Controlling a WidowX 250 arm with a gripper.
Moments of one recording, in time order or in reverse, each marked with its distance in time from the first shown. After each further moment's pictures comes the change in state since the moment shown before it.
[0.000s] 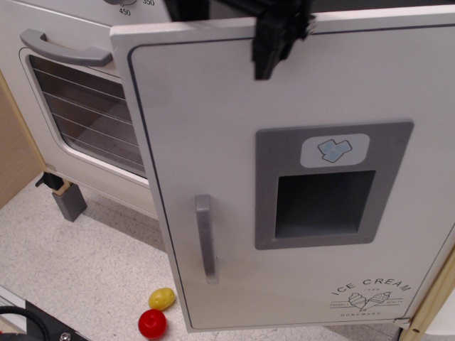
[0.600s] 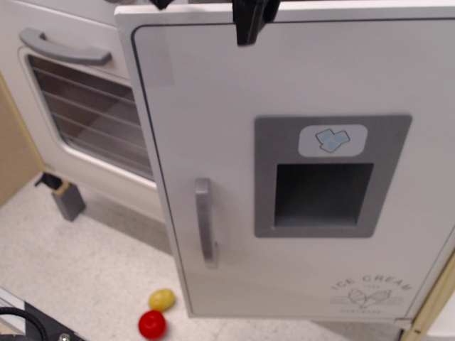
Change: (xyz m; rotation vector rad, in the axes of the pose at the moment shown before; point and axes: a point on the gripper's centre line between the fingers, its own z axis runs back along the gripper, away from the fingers) arm -0.016 0.000 0.030 -0.029 0.016 0.004
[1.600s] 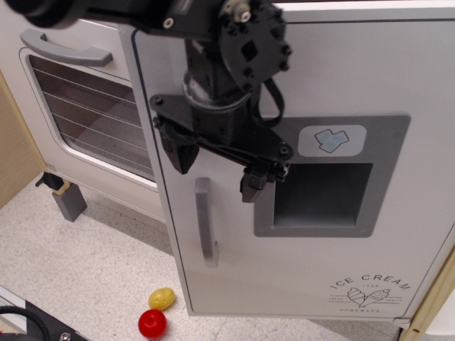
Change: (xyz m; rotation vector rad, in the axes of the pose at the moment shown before) arm -0.028 -0.003 -0.132 0.045 0.008 0.147
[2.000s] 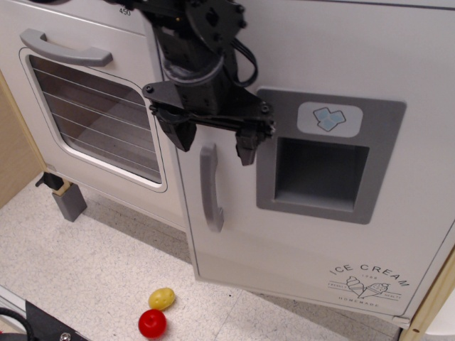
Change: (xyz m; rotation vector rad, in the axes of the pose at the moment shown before) arm 0.031 0.019 -0.020 -0.114 -0.064 0.127
